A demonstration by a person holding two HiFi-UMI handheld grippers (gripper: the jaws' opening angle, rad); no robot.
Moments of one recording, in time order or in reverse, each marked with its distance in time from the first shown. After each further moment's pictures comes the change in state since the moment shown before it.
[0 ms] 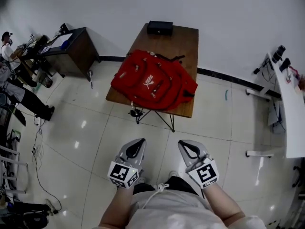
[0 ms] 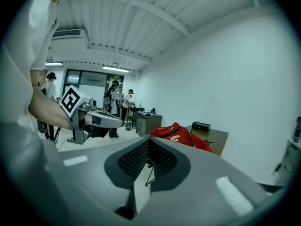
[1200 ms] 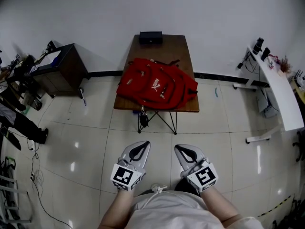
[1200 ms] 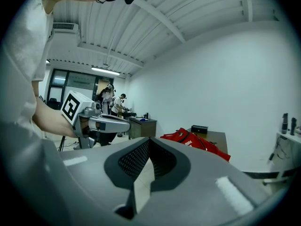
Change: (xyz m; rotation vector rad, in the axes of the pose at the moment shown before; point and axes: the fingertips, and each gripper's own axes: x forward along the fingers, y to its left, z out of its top) left arm -0.104 0.059 0.017 0.159 -0.056 -0.246; right arm 0.051 0.145 0.051 0.055 -0.061 -0.167
